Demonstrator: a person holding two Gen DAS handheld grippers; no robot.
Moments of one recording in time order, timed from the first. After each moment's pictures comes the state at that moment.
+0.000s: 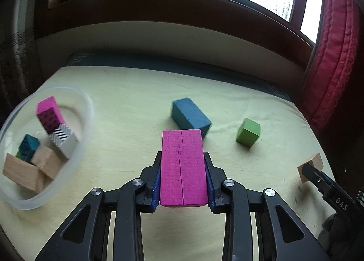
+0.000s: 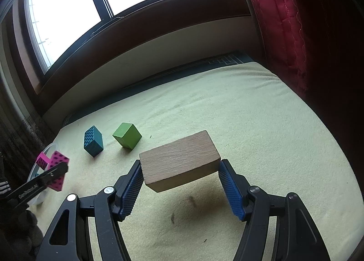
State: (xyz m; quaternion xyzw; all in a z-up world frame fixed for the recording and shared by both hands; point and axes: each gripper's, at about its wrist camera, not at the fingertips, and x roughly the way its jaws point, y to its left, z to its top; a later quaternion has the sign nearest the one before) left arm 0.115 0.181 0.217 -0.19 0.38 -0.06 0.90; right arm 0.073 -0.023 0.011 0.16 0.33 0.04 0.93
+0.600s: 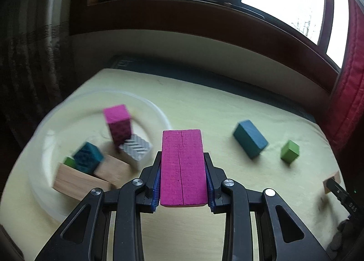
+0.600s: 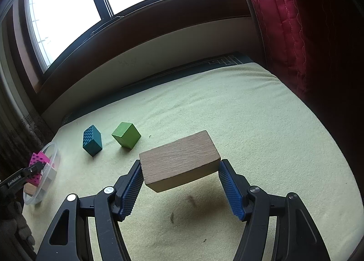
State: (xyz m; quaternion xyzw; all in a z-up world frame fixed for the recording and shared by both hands) left arm 0.097 0.269 0.211 -0.21 0.36 0.02 0.91; right arm 0.072 -0.022 0.011 0.16 0.33 0.04 0.93
